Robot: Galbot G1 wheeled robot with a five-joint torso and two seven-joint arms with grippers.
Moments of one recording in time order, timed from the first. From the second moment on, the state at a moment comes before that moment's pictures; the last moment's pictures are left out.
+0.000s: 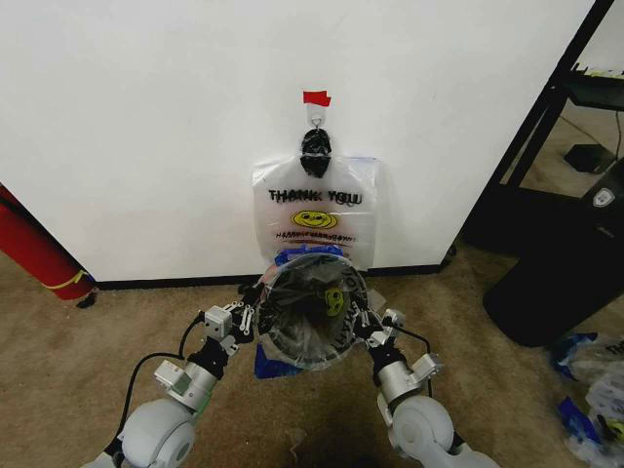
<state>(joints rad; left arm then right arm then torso) 1.40 -0.90 -0.23 -2.00 -0.51 -0.33 0.02 -1.26 1.15 0.03 1.84 0.90 0.24 0.08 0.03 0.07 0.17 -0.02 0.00</state>
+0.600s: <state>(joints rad) 1.33 -0.88 -0.29 -1.84 -0.56 -0.38 0.01 -1.24 1.17 0.06 1.79 0.95 0.24 0.13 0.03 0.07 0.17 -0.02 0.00</state>
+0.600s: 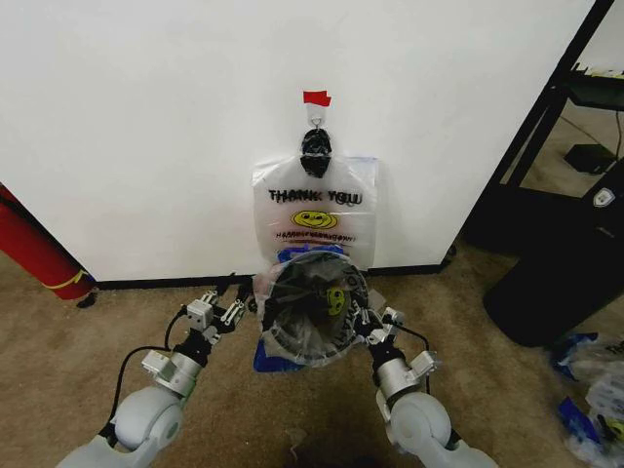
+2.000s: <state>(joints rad) 1.39 -0.82 -0.29 -1.78 -0.47 -0.41 0.42 -1.22 1.17 0.06 1.84 0.99 0.21 0.21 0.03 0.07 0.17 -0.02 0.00</state>
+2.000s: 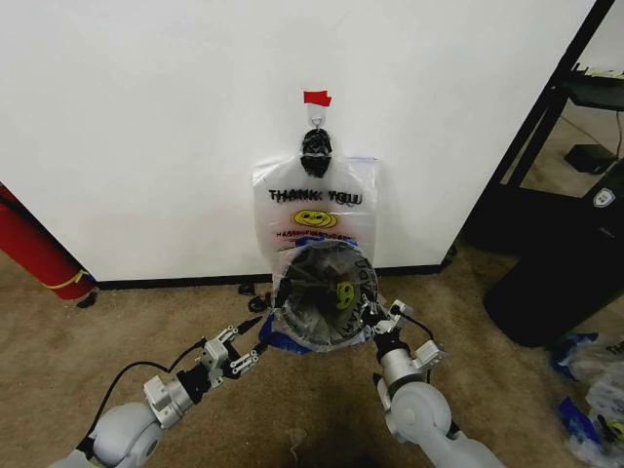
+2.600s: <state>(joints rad) 1.38 -0.83 -0.29 -1.75 -0.46 -0.44 0.50 -1.23 1.17 0.06 1.88 1.00 0.19 0.22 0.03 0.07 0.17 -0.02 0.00</state>
